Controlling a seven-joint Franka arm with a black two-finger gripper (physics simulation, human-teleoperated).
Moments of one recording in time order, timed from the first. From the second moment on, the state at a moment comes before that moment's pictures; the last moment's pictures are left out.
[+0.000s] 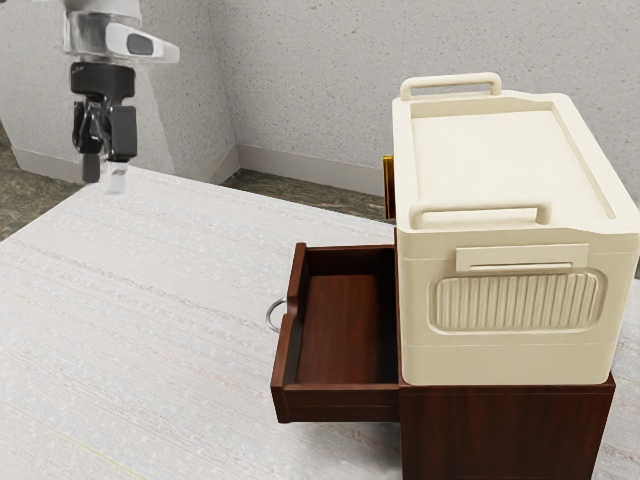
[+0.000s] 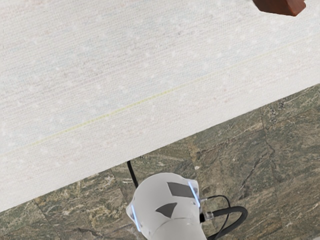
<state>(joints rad) 0.31 -0.01 -0.28 -1.42 -0.07 0.95 0.37</state>
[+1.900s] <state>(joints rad) 0.39 -0.06 -0.59 -2.22 -0.13 2.25 1.26</state>
